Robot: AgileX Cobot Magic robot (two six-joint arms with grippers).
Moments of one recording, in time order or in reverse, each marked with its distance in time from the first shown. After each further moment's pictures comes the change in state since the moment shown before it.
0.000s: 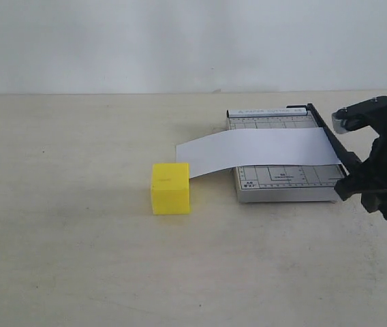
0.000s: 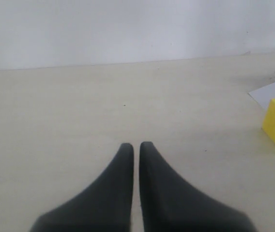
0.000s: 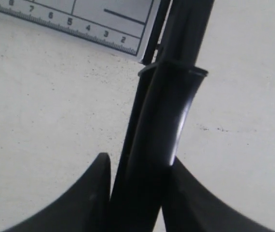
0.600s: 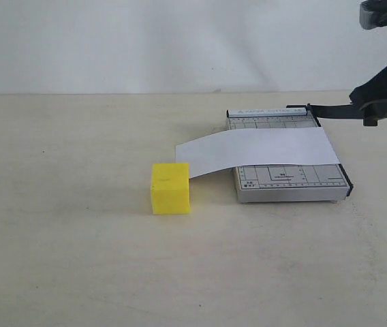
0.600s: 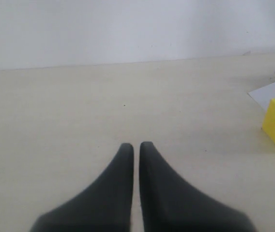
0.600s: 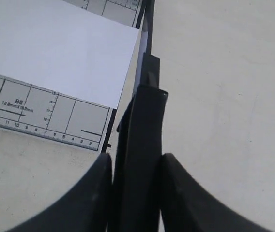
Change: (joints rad) left arm 0.000 0.000 0.000 0.000 0.000 0.000; right arm 0.000 -0.193 -0.182 -0.023 0.024 0.000
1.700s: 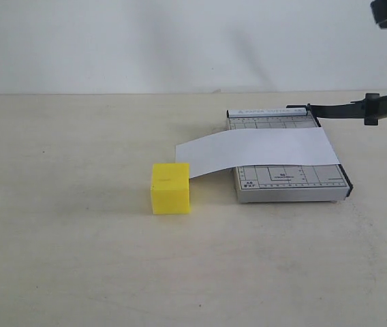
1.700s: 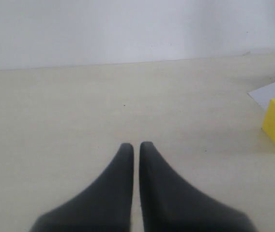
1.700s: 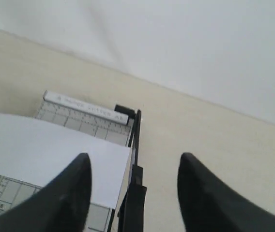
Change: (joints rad) left arm 0.000 0.000 0.000 0.000 0.000 0.000; right arm 0.002 -0.257 -0.001 0.113 -0.204 -0.066
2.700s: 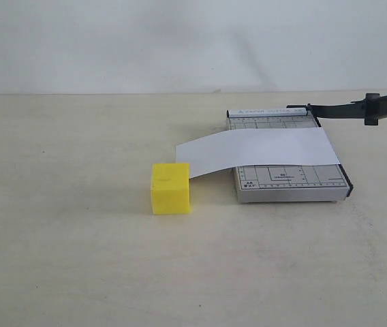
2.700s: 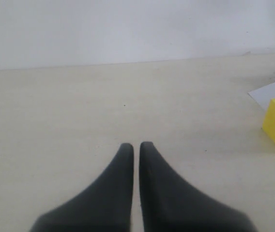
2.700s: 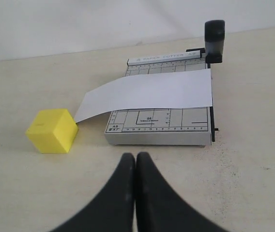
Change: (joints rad) left arm 0.000 0.000 0.000 0.000 0.000 0.000; right arm 0.000 -0.909 0.882 0.463 -0.134 0.007
